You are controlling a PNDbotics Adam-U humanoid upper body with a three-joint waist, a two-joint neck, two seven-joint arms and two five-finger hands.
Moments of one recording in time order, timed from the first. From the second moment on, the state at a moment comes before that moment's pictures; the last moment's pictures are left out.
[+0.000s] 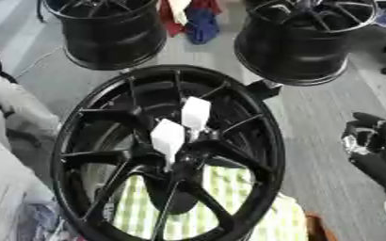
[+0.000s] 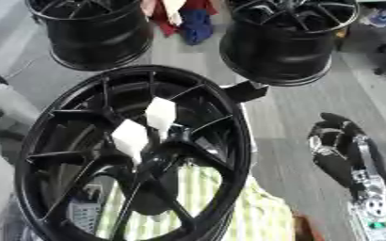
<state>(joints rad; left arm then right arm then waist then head) -0.16 0.79 0.17 -1.24 -0.30 -0.09 -0.18 -0.02 -0.26 -0.02 -1.69 0.07 -0.05 -0.15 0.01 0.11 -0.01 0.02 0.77</state>
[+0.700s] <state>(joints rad) -0.15 0.55 0.29 -1.51 -0.09 -0.06 0.00 -0.03 -0.23 -0.02 -1.69 0.07 -0.05 -0.15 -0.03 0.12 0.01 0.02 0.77</state>
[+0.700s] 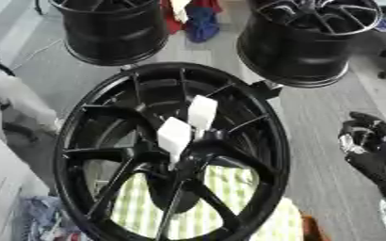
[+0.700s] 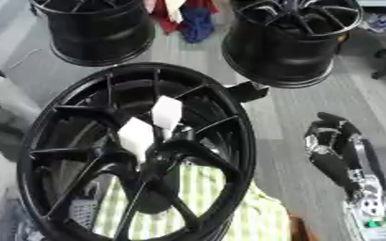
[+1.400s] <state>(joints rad) -0.13 0.30 0.24 -1.68 -0.03 0.02 0.13 -0.03 -0.23 -0.02 -1.69 0.07 -0.05 -0.15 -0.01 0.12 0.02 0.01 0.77</state>
